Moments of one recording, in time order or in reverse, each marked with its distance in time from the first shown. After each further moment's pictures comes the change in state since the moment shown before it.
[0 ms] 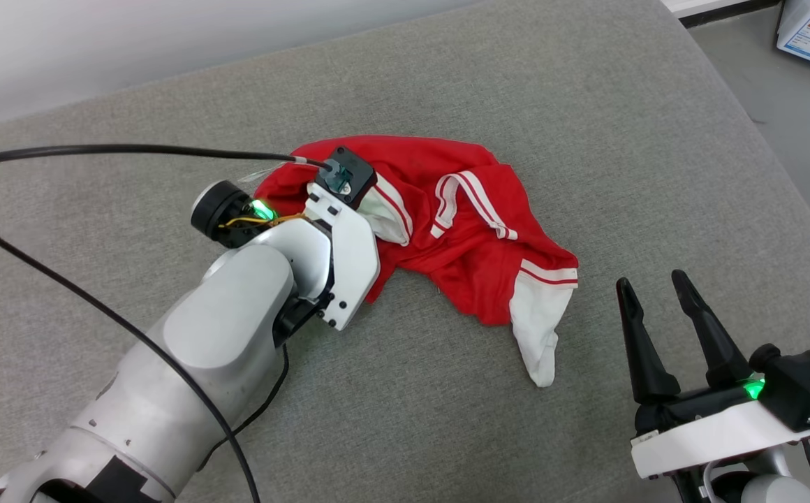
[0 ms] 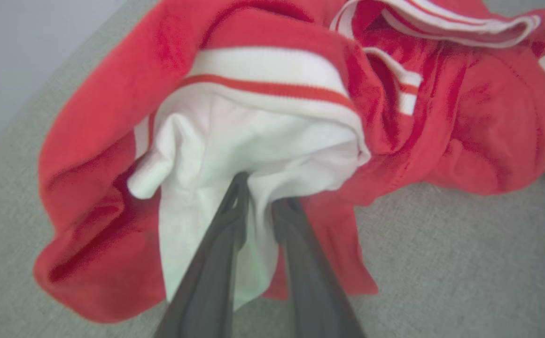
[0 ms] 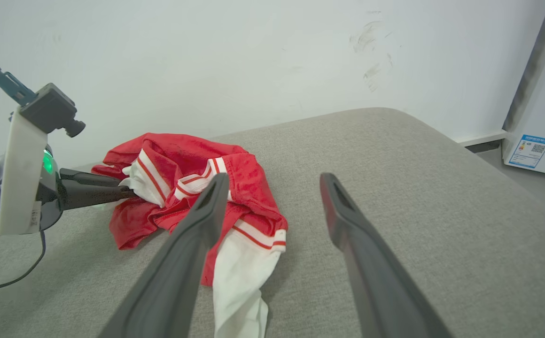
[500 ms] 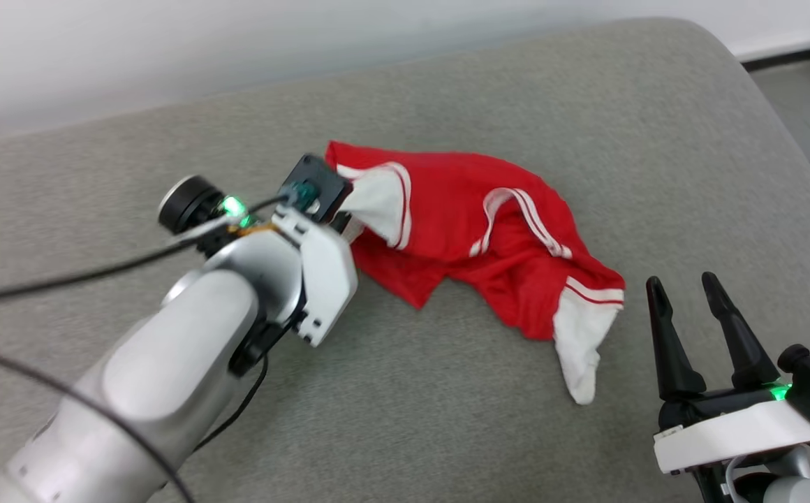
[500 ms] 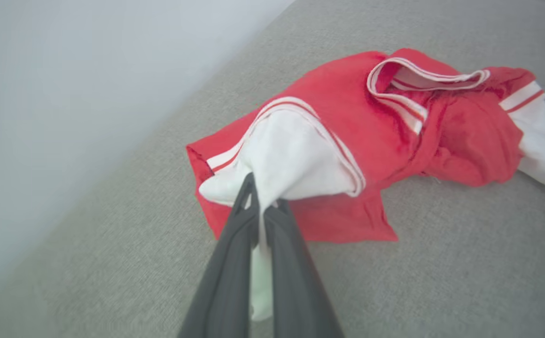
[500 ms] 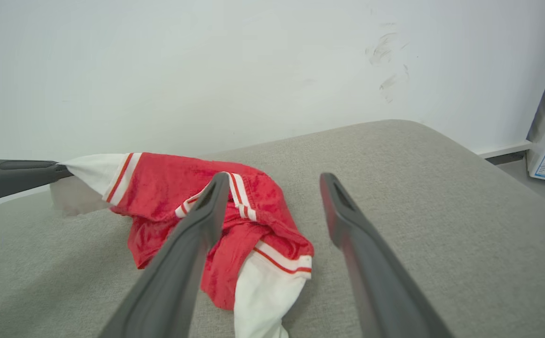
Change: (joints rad) left arm 0.085 0.145 0.020 -0.305 0.012 0.055 -0.090; right arm 0.006 0.004 -0.060 0.008 0.008 0.000 0.002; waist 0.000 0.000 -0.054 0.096
